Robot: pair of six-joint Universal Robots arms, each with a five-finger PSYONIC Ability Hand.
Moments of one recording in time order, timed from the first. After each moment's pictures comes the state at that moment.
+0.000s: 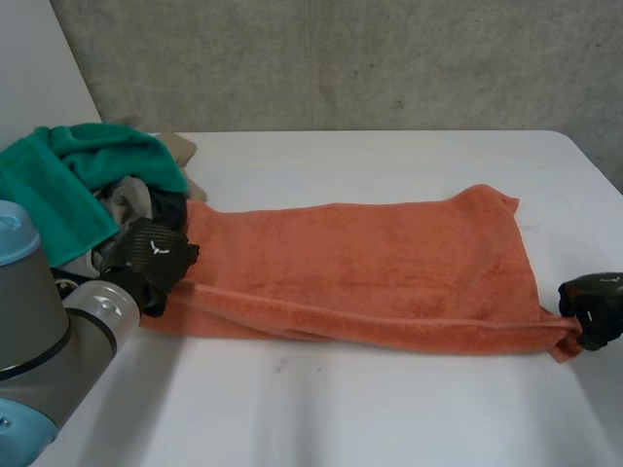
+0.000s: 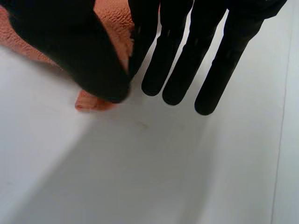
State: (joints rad) left arm 4.36 -1.76 -1.81 3.24 -1.53 3.88; right arm 1.40 -1.14 1.59 0.37 1.30 2.53; left_hand 1.14 1.20 1.19 1.20 0.99; right_hand 1.10 1.16 1.15 1.16 0.97
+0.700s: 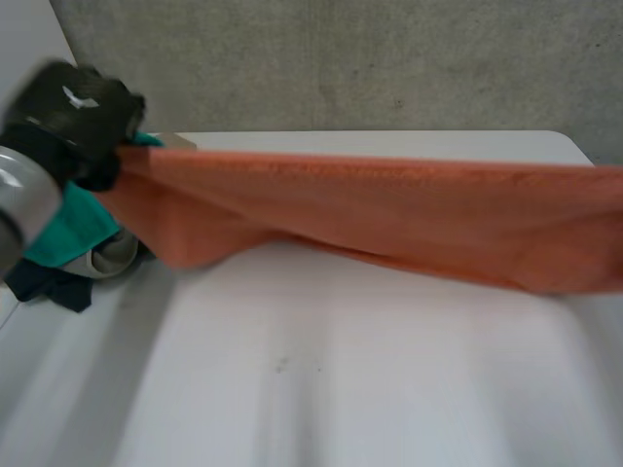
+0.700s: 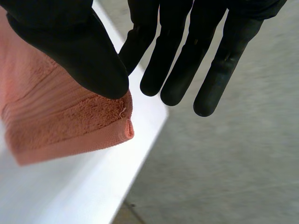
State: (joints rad) left arm 4.40 -1.54 -1.50 3.03 -1.51 3.80; right arm 1.37 -1.57 1.23 0.60 1.31 2.27; left_hand 1.14 1.20 1.19 1.20 0.99; right_hand 1.11 1.18 1.19 1.20 1.01
